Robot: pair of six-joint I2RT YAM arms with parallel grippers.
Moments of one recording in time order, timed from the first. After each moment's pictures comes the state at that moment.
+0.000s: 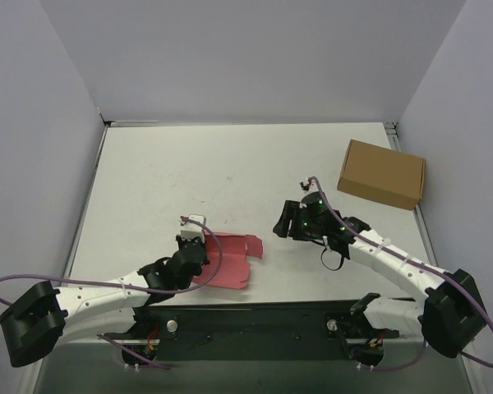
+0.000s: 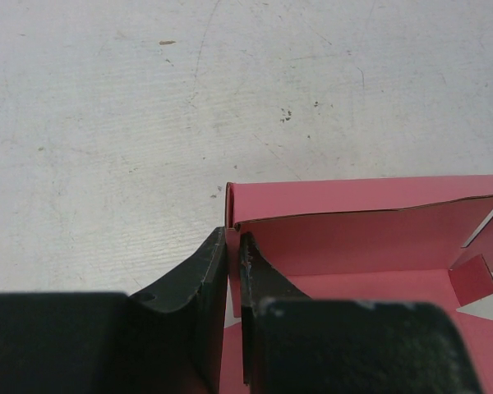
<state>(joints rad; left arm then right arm) -1.01 0.98 0.27 0.19 -0.74 -0.47 0.63 1.12 0.68 -0.30 0.03 0.67</state>
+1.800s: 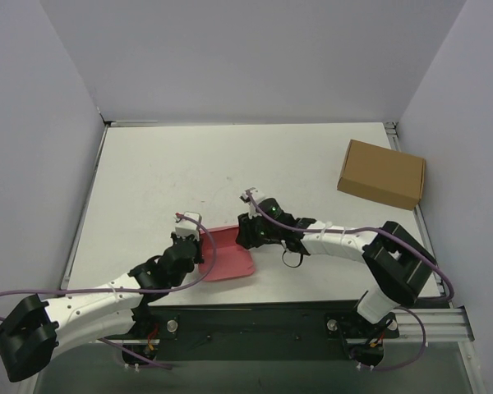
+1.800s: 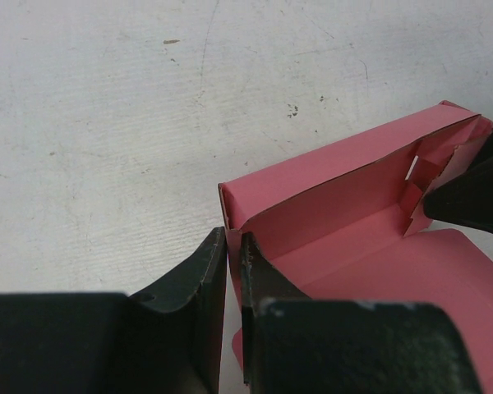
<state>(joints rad) -0.92 0.87 0.27 0.10 -0.59 -0.41 0.85 1.58 0.77 0.13 -0.10 0.38</state>
